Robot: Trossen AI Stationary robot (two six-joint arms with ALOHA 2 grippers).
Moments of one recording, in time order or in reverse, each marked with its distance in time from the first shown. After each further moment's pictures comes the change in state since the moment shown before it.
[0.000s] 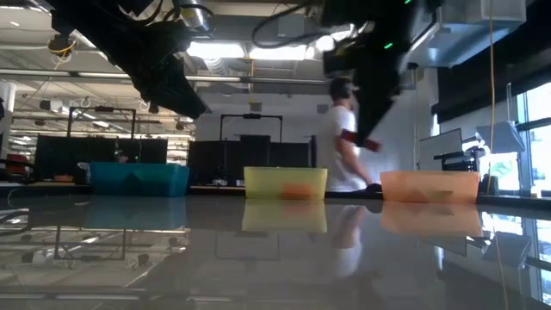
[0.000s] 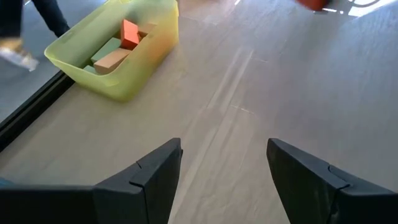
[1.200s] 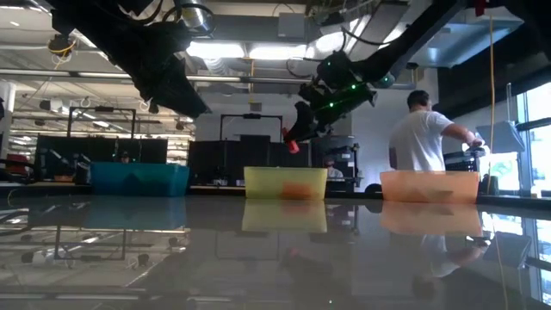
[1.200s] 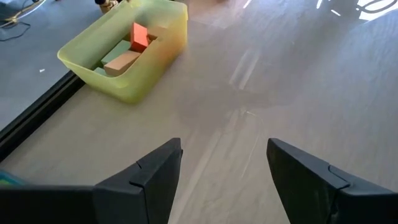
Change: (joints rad) left arm 0.002 0.000 0.001 0.004 -0.031 -0.005; right arm -0.660 0.206 0.000 0.974 -0.459 -0.420
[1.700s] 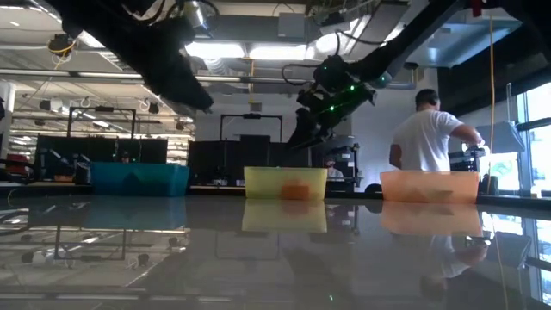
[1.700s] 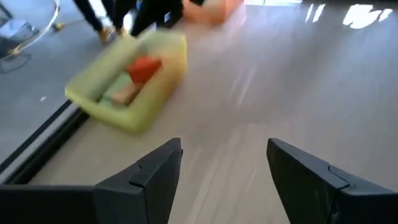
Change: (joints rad) left arm 0.067 -0.014 0.000 0.077 0.056 0.137; right arm 0.001 0.012 0.031 -0.126 0.019 -0.029
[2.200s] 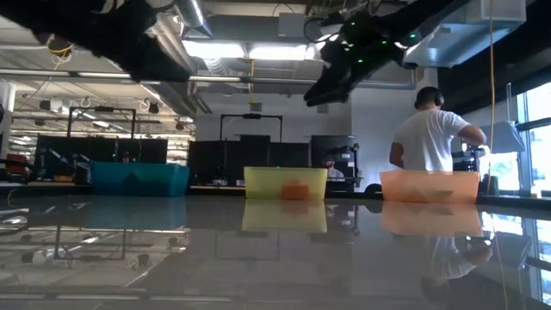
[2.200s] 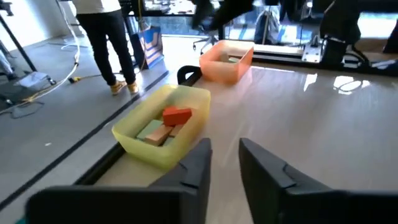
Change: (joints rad) left arm 0.159 -0.382 -0.164 0.083 0.142 0.132; right arm 0.000 -0.312 -0.056 -0.191 -0.203 -0.035
